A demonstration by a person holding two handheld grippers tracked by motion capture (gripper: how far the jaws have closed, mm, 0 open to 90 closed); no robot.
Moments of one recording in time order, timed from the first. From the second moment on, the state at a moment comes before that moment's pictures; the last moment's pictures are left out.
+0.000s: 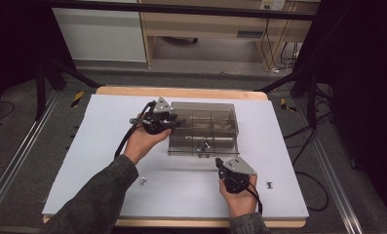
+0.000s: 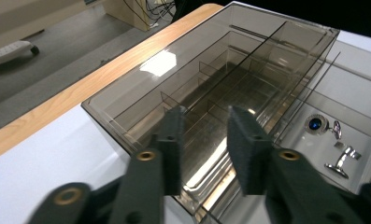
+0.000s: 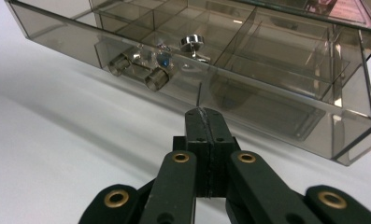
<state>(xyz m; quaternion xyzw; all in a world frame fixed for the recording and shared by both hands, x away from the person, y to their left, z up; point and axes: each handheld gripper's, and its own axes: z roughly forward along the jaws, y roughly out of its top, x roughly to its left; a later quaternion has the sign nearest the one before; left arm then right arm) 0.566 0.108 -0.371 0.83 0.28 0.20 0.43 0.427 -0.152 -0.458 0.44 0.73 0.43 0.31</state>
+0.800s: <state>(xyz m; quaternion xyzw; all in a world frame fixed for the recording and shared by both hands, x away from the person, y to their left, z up) 0.576 0.094 -0.388 0.84 0.31 0.18 0.42 0.433 -0.149 -0.456 0.43 0.72 0.45 0.31</state>
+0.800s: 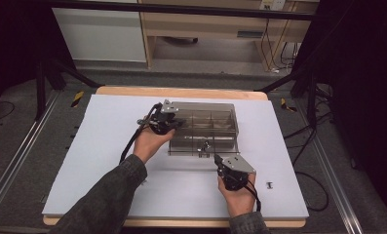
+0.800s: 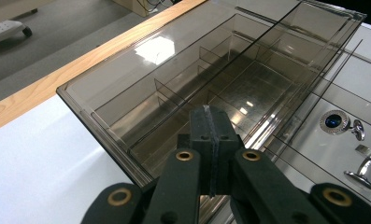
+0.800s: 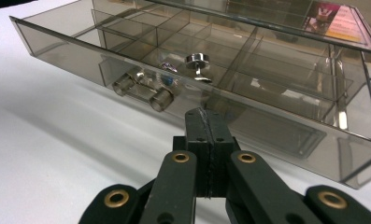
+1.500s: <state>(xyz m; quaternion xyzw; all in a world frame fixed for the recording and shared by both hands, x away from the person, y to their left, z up) 0.577 0.091 -0.387 0.84 0.31 0.18 0.41 0.464 -0.155 -0.454 0.44 0.71 0.45 0.31</state>
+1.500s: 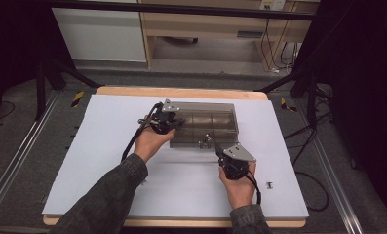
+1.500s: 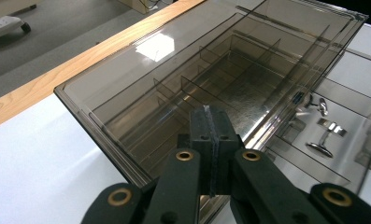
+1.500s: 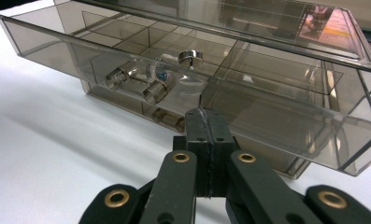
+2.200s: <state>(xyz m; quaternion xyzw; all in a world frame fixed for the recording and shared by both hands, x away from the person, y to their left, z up) 0.578 0.090 -0.386 0.84 0.30 0.18 0.41 0.487 -0.155 -0.453 0.45 0.71 0.45 0.31</state>
